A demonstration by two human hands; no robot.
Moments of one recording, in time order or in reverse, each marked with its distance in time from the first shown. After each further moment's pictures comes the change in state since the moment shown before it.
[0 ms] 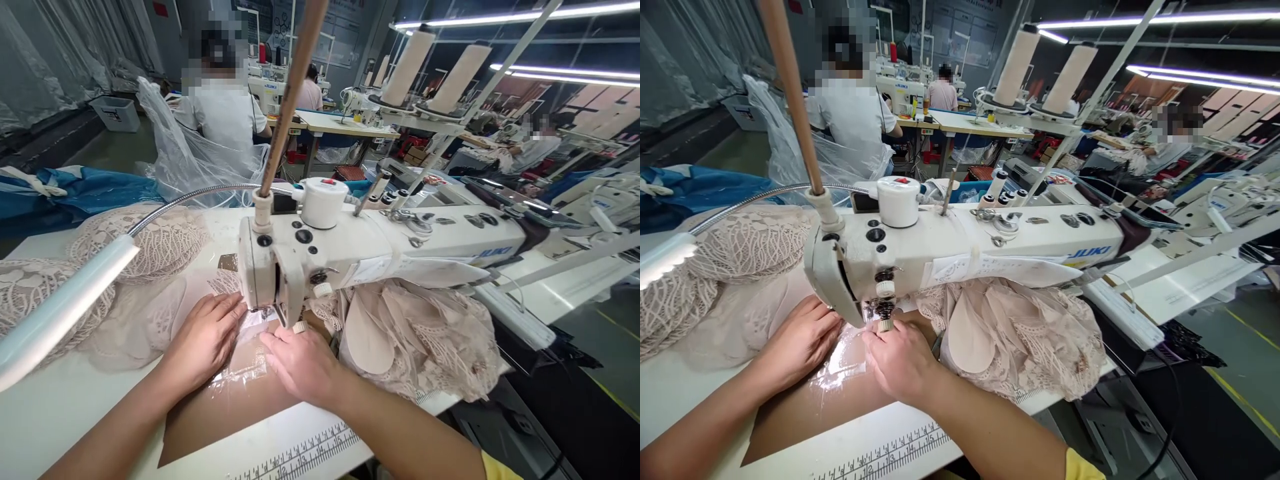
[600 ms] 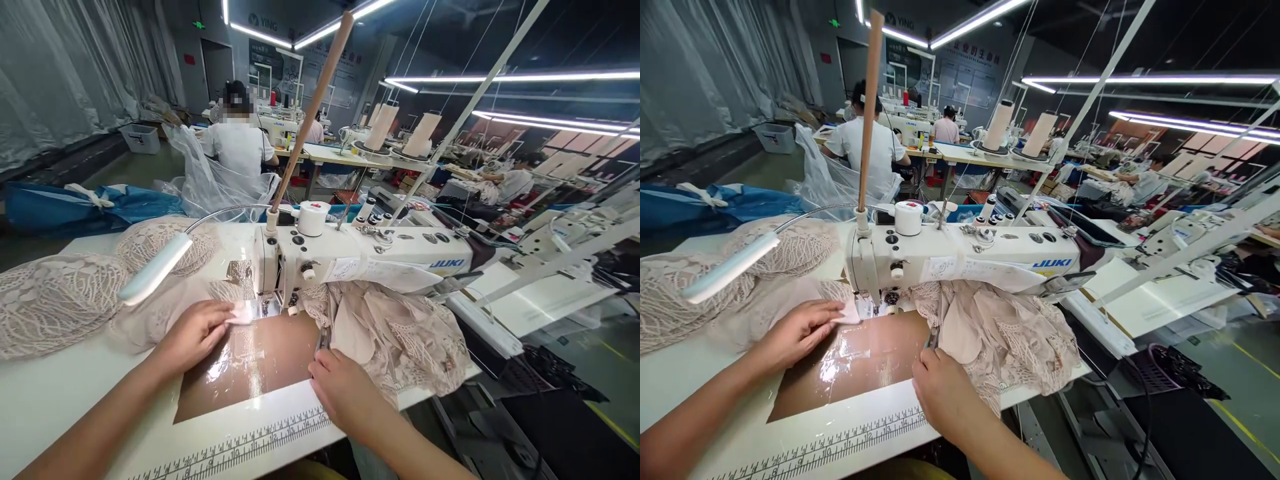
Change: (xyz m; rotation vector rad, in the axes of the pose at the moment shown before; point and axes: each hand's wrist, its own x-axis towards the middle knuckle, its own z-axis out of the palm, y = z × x) left_hand -0.024 -0.003 -0.023 -0.248 -0.050 -0.124; right_hand -0.087 -0.002 -0.025 -0.217 -0.191 0.079
